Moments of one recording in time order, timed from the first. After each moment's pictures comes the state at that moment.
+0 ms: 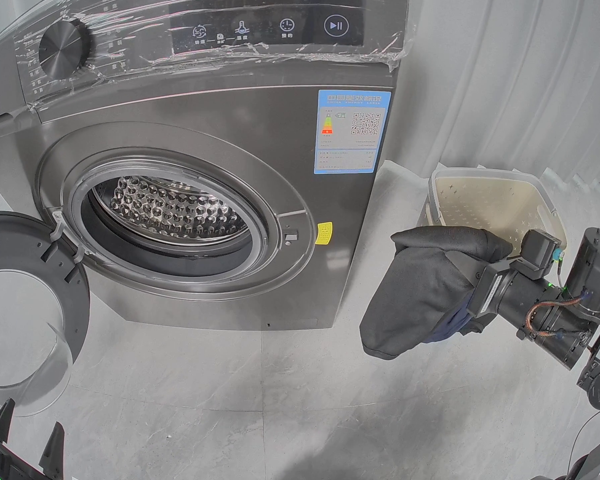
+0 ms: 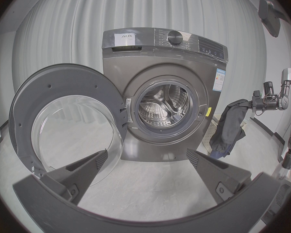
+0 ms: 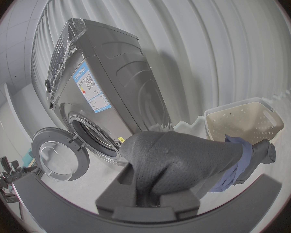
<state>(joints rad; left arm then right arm) 0.00 0.02 -0.02 0.00 0.02 -0.04 0.57 1.53 -0.42 -1.11 -0.12 0.25</state>
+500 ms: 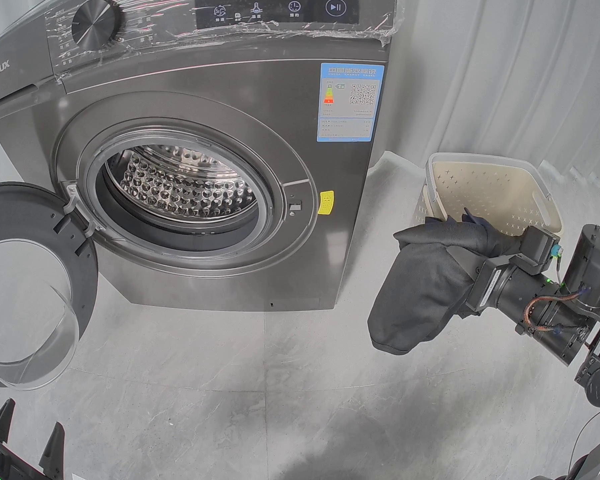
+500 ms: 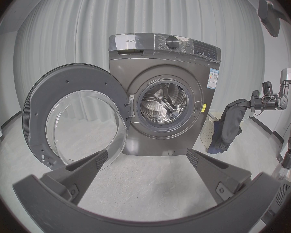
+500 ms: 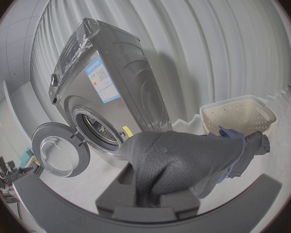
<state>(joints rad) 0.00 0.02 -0.02 0.00 0.02 -0.04 0.56 1.55 -0.43 -1.12 -0.13 0.25</state>
